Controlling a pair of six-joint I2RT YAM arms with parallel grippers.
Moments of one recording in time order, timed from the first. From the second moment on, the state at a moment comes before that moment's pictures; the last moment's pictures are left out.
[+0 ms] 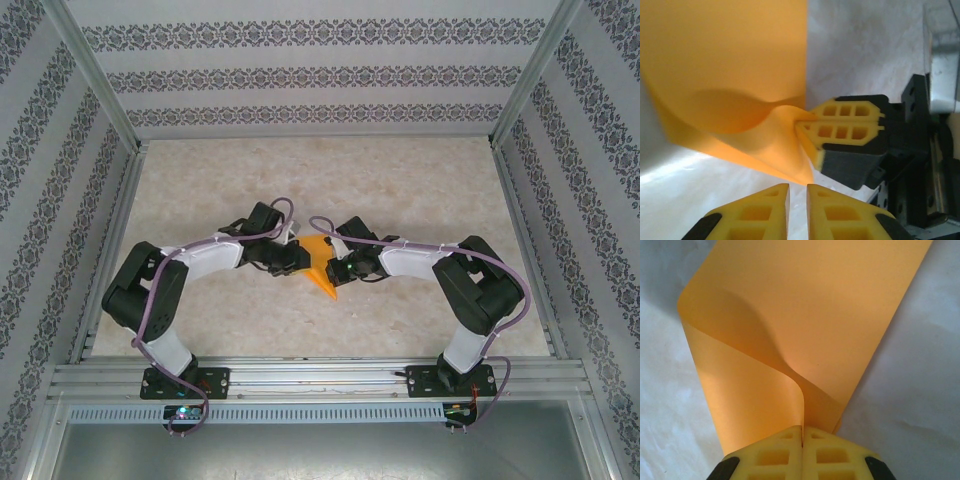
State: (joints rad) left arm -0.50 1.69 0.92 -0.22 0.65 -0.73; right arm 0.64 1.74 0.88 -0.23 -0.30 0.31
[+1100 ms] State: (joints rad) left arm -0.54 1.84 0.92 -0.09 0.60 -0.80; right arm 0.64 1.74 0.88 -0.23 -0.30 0.31
